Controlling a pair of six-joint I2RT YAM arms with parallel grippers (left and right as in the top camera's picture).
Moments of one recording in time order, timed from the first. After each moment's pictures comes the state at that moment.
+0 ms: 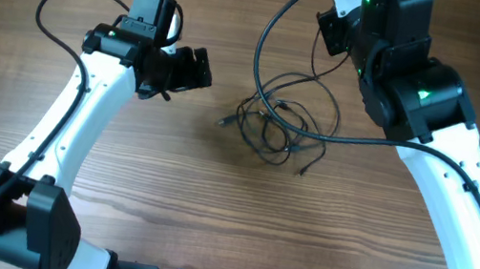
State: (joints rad) left arm -0.19 1.64 1.35 -0.89 0.21 -0.48; right arm 0.45 1.55 1.70 -0.61 0.23 -0.28
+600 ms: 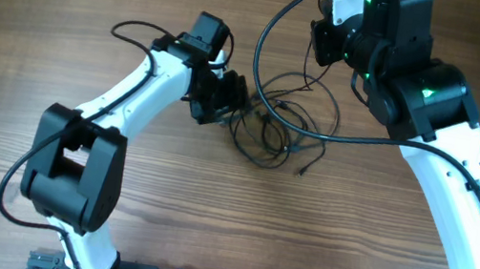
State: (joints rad) left arm -0.35 1.90 1.35 -0.80 0.43 -0.71; right arm 0.44 1.55 1.70 -0.70 0.04 -0.15
